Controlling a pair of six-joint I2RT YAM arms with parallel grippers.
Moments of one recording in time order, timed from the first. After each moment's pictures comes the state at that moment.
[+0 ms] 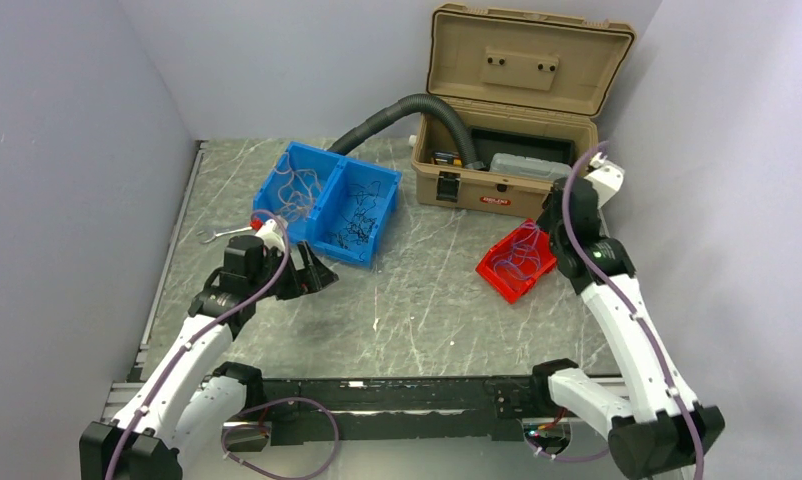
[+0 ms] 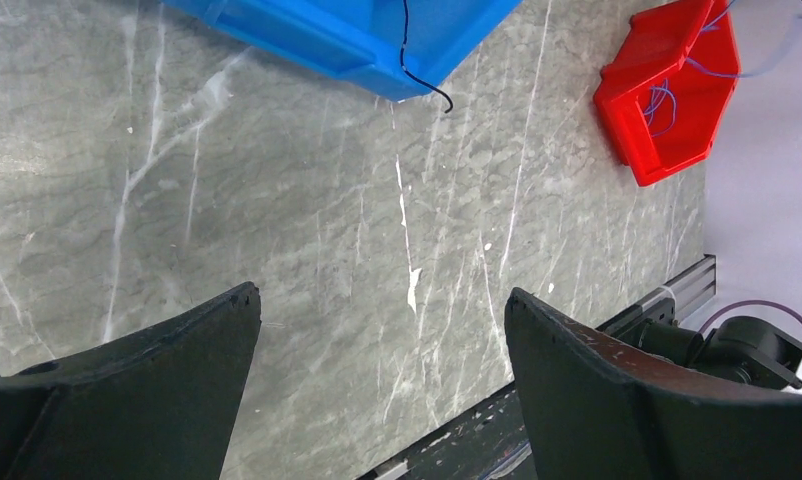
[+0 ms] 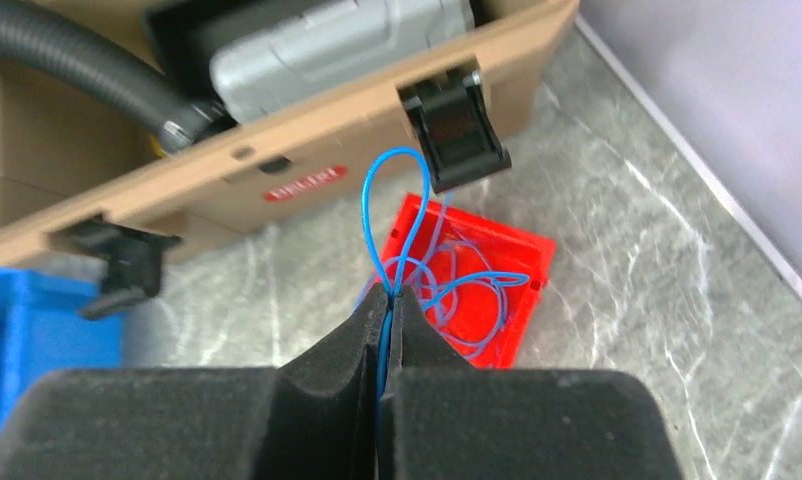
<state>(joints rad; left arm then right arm) -0.23 0.82 0.54 -0.35 0.39 -0.57 0.21 0.96 1.08 -0.59 0.52 0.52</state>
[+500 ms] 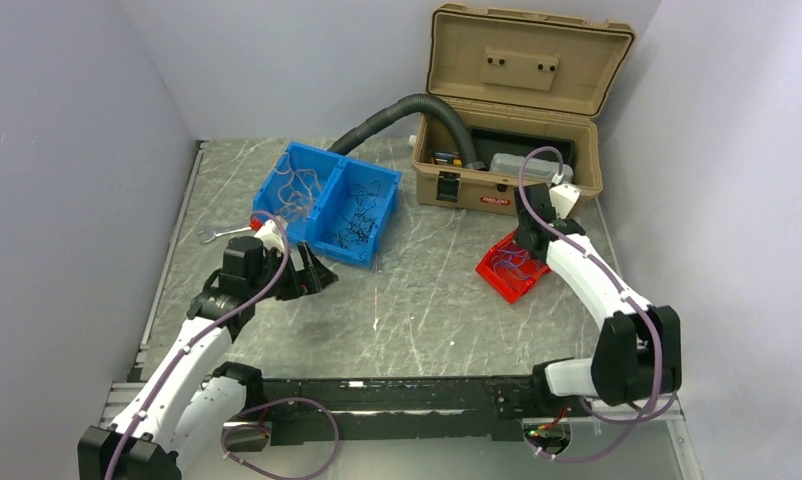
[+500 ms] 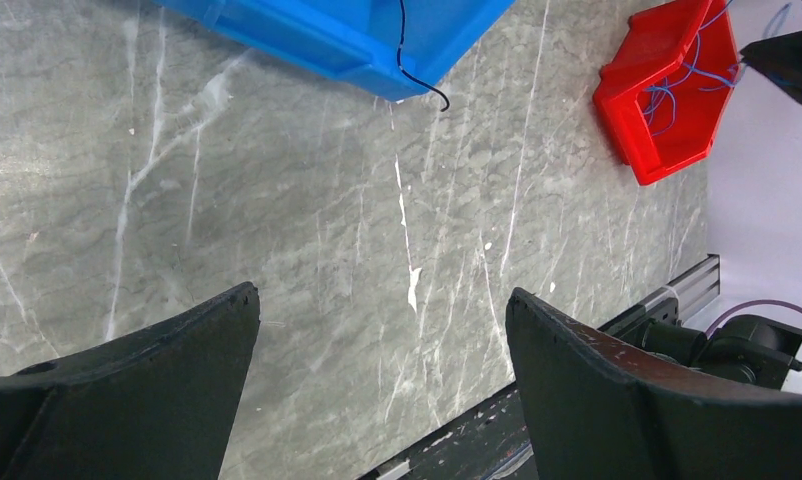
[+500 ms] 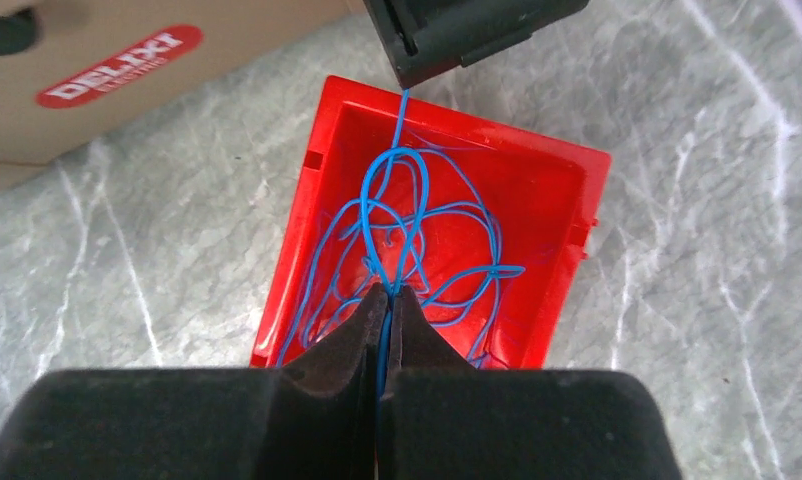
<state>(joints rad) -0.24 0.80 0.54 -0.36 0.38 -0.56 0.20 1.31 0.94 -0.53 0.51 0.64</state>
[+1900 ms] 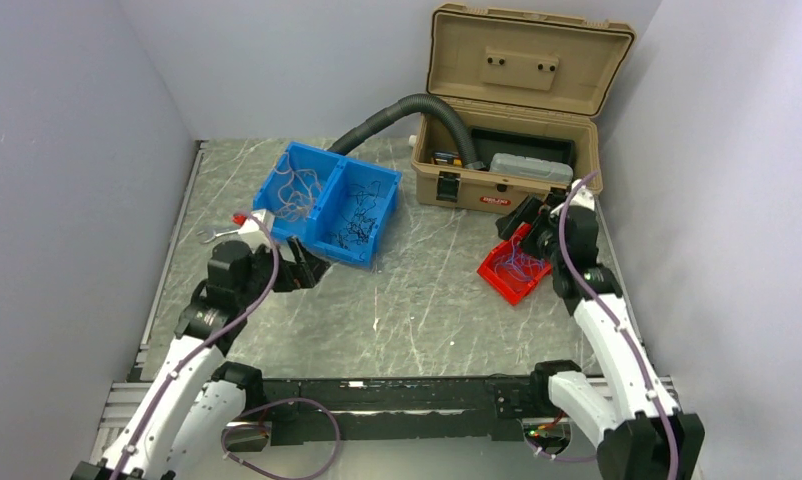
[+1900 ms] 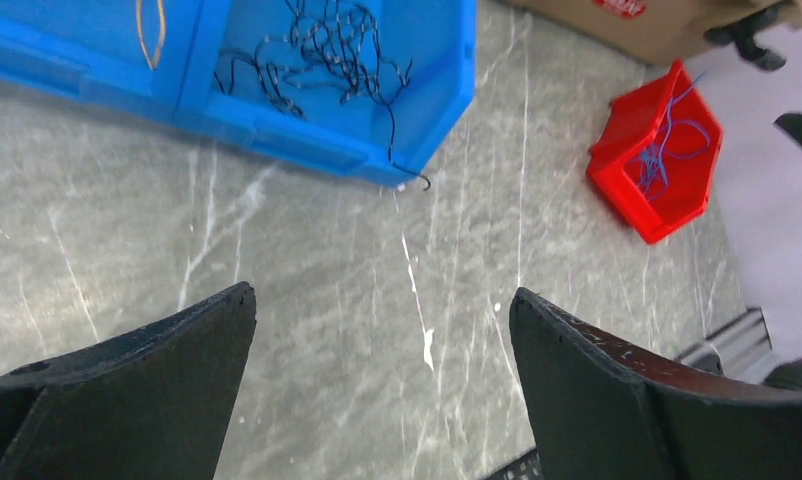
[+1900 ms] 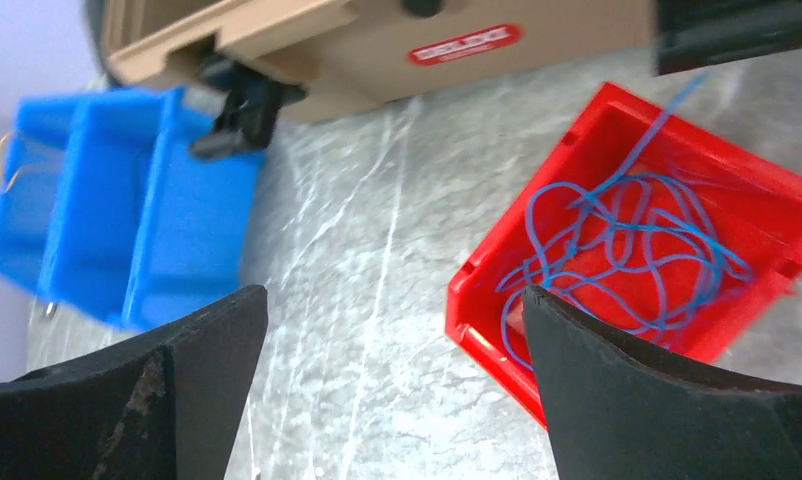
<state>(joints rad) -0.25 0.70 0.60 -0.37 0.28 -0.49 0.07 0.95 0.80 -0.37 0.00 0.58</state>
